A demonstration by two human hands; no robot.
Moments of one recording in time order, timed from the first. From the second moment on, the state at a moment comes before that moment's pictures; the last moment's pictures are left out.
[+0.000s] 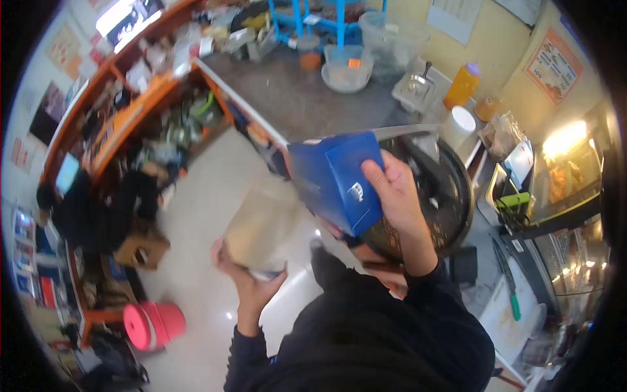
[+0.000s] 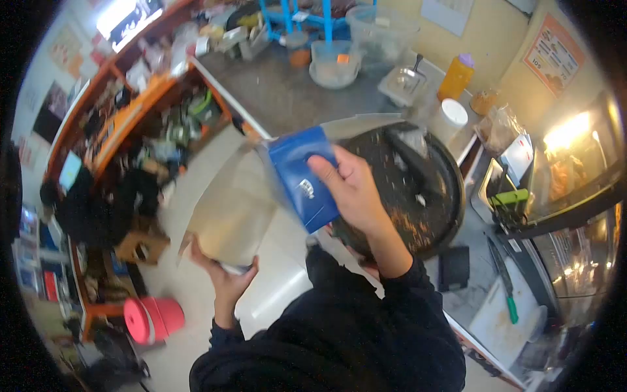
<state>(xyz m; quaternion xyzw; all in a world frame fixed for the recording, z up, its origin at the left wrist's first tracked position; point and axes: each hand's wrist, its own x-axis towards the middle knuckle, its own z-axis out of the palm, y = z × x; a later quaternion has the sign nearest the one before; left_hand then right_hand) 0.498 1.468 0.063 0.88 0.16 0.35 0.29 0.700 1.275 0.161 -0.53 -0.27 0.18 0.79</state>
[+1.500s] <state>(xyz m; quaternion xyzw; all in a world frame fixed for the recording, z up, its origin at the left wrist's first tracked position) 1.008 1.607 0.175 0.68 -0.22 0.20 0.67 1.079 1.378 0.257 -0.85 -0.14 0.04 0.50</state>
